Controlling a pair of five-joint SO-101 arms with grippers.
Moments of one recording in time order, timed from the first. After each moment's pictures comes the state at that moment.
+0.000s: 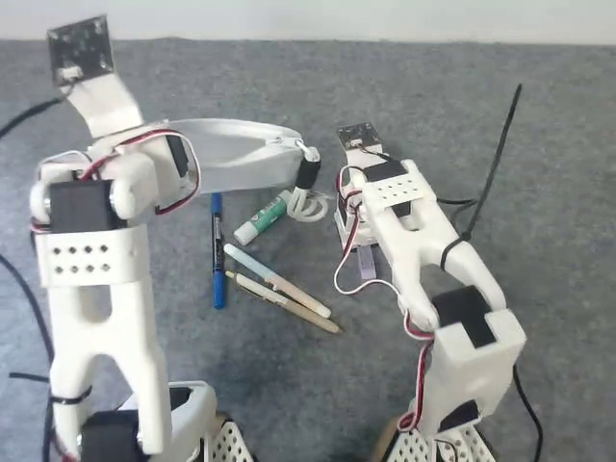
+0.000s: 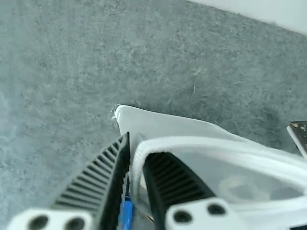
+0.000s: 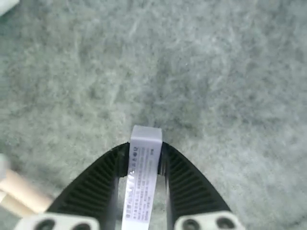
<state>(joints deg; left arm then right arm) -9.3 -24.7 4.7 81.0 18.1 -21.1 15.1 9.8 67.9 -4.1</state>
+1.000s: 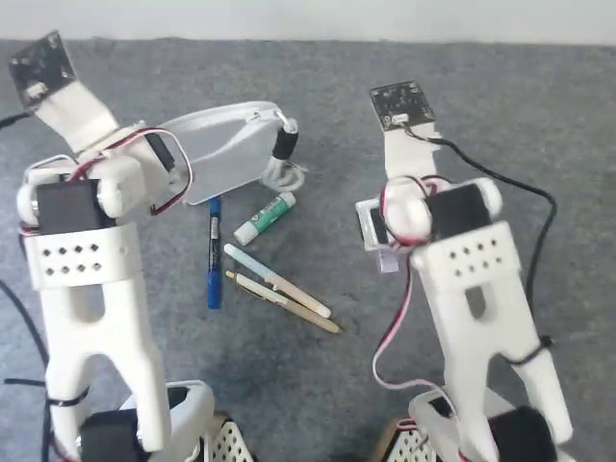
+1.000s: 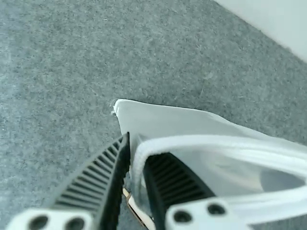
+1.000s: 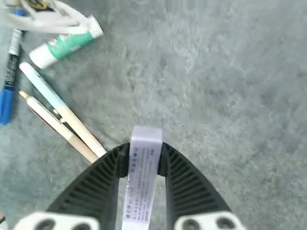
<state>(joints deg) -12.6 -24.4 4.7 84.0 29.5 -21.5 -25.1 9.8 87.8 -4.1</state>
